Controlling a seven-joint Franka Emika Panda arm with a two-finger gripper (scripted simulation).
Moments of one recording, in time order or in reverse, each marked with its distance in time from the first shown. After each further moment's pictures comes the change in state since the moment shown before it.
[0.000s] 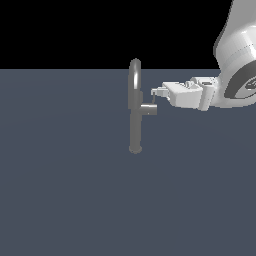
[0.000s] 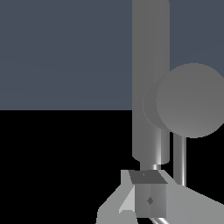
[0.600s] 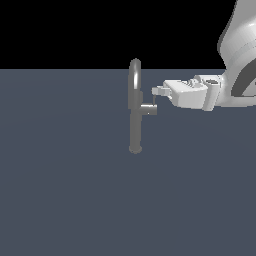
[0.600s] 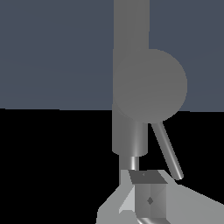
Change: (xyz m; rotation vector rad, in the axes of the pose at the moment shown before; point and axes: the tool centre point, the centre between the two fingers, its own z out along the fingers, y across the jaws) arm -0.007 0.023 0.000 0.006 0.005 -0.015
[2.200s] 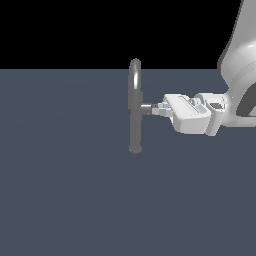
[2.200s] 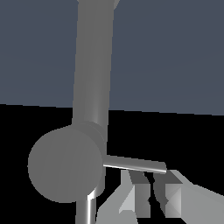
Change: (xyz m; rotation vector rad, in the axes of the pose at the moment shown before) arm 0.041 0.043 -0.001 -0.012 -0.009 -0.037
